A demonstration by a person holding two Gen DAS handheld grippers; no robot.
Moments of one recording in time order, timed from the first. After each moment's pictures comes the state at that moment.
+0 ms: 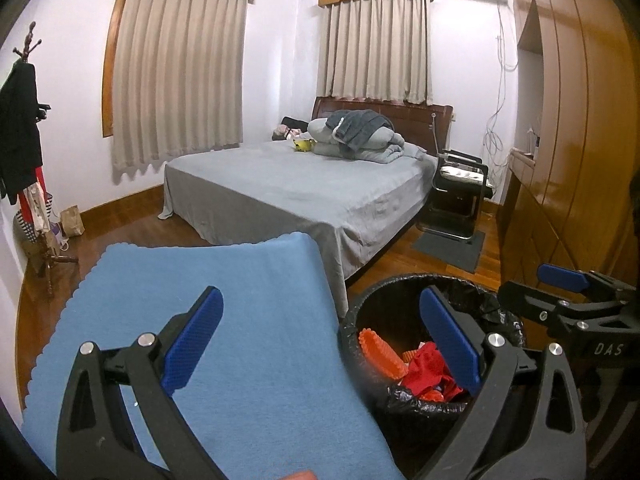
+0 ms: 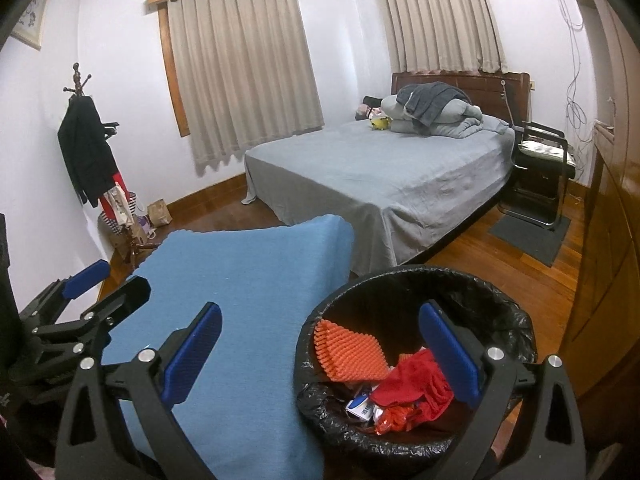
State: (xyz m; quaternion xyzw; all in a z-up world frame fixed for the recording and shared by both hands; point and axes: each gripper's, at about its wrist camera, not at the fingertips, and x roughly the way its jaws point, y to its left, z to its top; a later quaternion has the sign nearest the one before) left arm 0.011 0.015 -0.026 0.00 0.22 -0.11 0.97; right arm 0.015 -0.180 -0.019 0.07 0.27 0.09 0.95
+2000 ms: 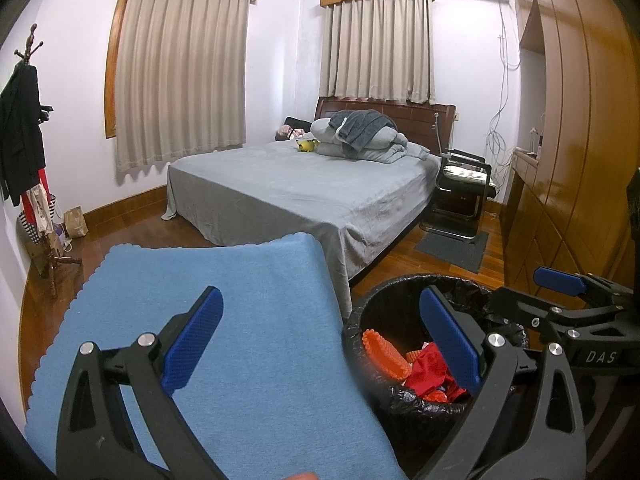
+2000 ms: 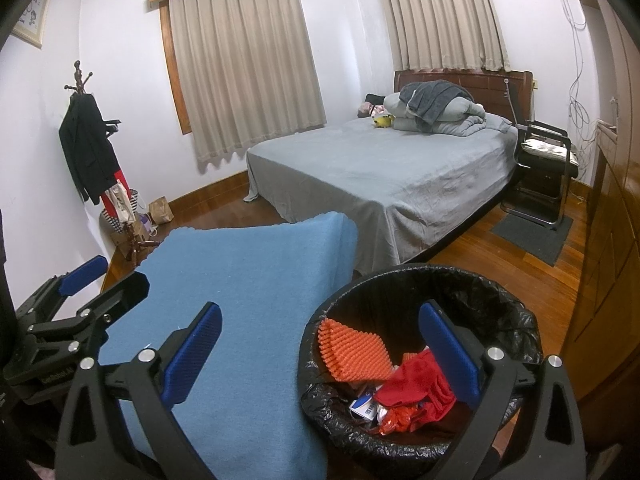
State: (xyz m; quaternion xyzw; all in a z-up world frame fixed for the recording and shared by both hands) left arm 0.012 0.017 -0.024 0.00 0.22 -0.11 0.97; right arm 0.014 -0.177 -0.019 0.07 0.27 0.09 0.95
